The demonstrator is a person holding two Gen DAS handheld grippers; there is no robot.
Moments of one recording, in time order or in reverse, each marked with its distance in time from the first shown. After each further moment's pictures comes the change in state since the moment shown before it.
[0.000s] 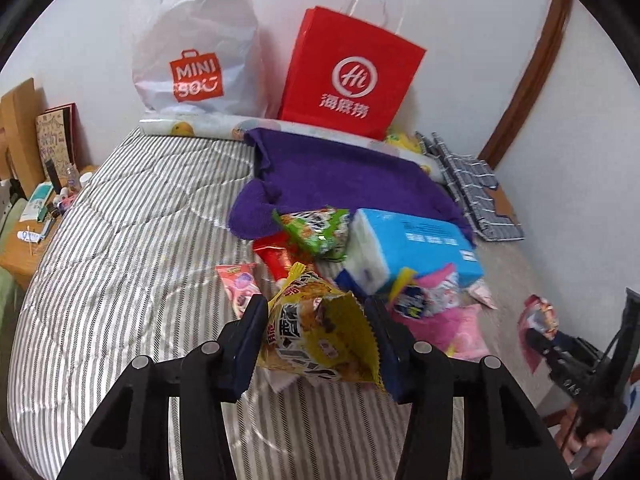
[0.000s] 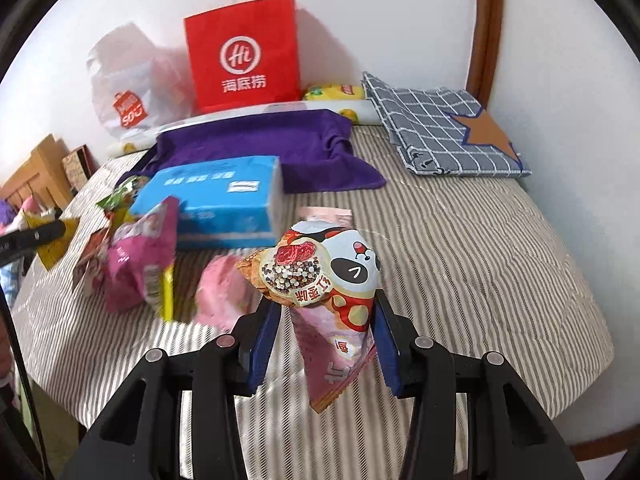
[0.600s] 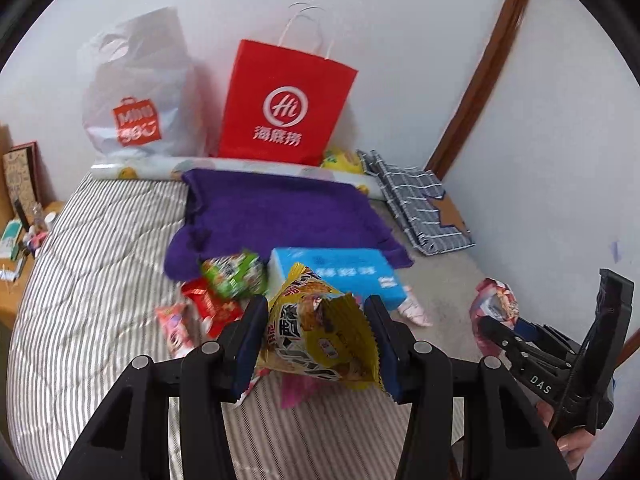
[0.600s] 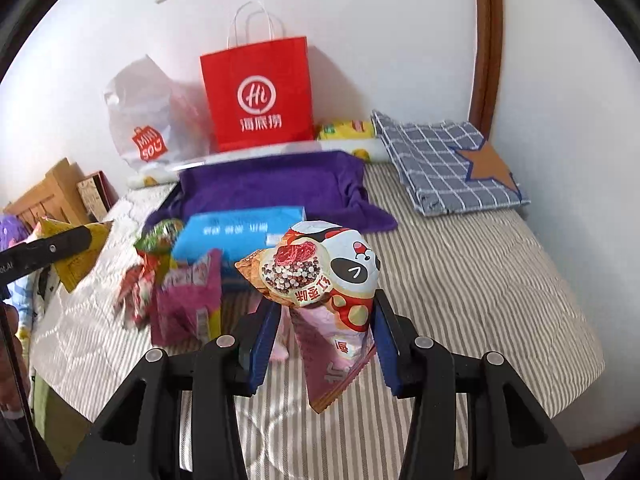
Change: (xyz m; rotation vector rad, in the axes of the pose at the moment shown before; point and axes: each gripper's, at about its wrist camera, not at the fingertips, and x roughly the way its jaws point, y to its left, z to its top) left arm -0.023 -0.057 0.031 0.077 -0.043 -0.122; right arm -0.038 0.006 0.038 0.036 -0.075 0.044
